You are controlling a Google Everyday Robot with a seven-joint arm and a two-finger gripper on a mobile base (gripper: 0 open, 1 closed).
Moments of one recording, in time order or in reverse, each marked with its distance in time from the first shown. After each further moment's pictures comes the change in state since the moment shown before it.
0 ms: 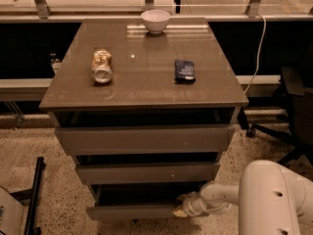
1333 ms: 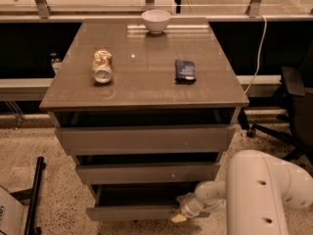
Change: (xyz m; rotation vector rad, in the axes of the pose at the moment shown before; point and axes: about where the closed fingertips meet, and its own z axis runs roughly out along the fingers) arm 0.005 0.020 0.000 -0.052 0.086 -0.100
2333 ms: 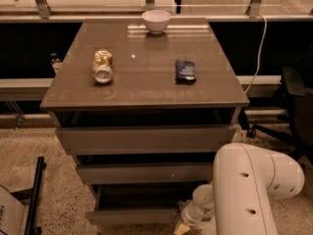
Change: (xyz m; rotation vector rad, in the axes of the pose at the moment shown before) arm 0.033 0.041 0.000 -0.103 0.128 -0.104
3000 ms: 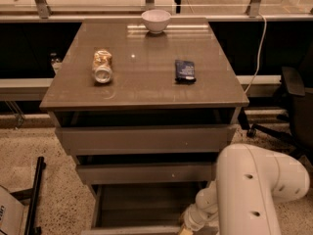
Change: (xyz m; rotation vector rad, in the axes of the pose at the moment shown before) arm 0.000 0.006 -0.004 -0.005 -0.005 0.004
